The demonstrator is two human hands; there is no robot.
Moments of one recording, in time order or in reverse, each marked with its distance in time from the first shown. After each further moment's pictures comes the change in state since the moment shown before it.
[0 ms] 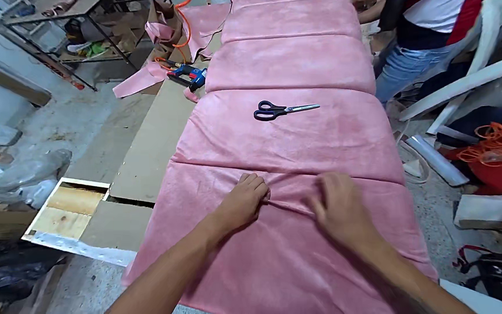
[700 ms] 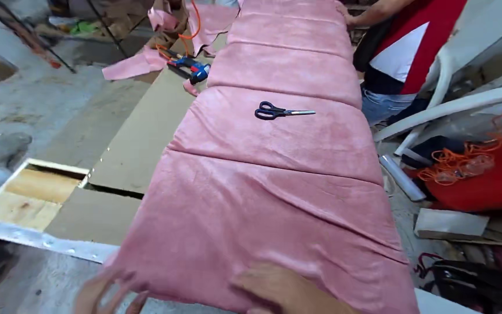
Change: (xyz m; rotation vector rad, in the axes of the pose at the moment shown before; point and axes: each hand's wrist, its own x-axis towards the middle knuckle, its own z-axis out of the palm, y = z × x) left_hand -0.324 0.063 -0.001 -0.018 0.764 -0.613; right_hand -0.101 -0.112 0.003 0.565 -0.497 -0.533
